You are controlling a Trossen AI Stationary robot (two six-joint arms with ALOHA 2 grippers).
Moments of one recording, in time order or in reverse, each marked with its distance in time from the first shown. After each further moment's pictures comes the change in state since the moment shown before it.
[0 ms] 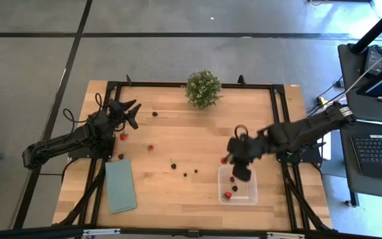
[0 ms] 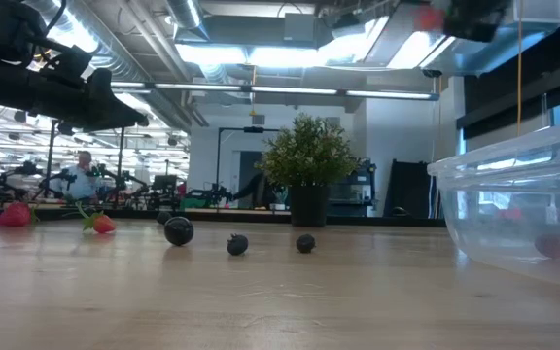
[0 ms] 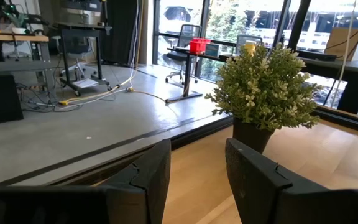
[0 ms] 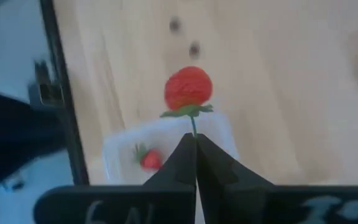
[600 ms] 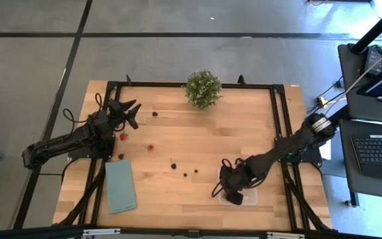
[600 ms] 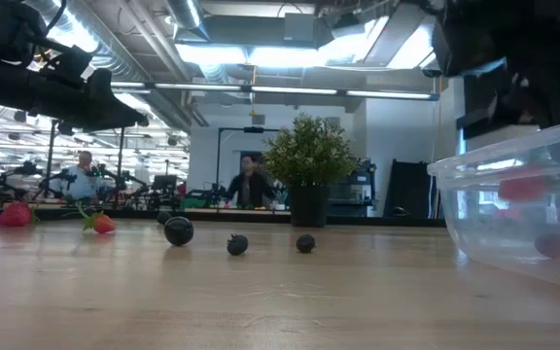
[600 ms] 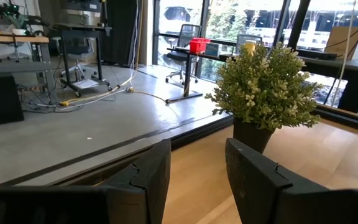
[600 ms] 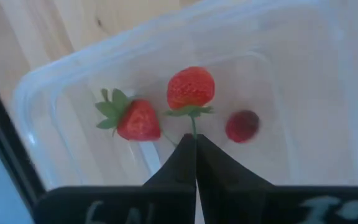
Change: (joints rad) left arm 0.000 0.000 0.000 0.000 0.000 0.007; right arm 0.176 0.335 -0.121 0.166 -0.052 0.175
